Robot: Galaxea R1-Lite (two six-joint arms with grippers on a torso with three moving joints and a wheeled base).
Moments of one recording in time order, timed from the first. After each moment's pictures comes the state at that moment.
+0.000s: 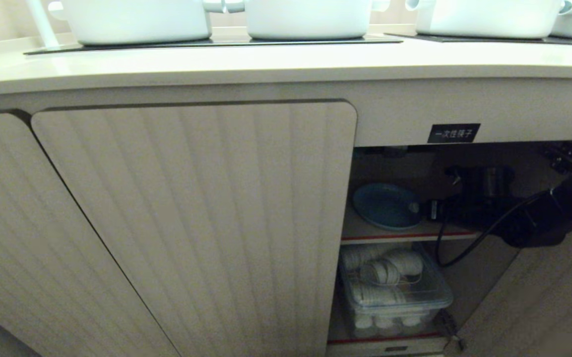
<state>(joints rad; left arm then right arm) 0.00 0.00 0.00 0.00 0.00 0.00 0.00 2.18 -1.11 -0.60 0.12 0.06</state>
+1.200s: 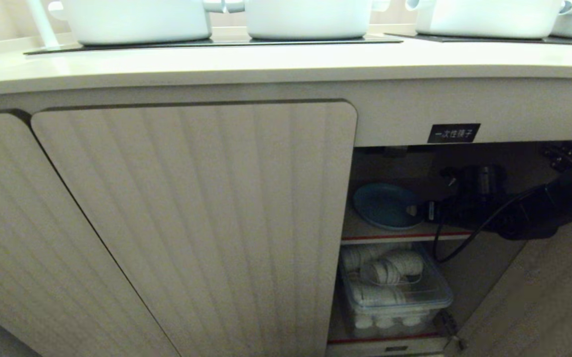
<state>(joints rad) 0.00 0.00 0.00 0.00 0.00 0.00 0.00 2.21 -1.18 -0.48 0.12 0.09</state>
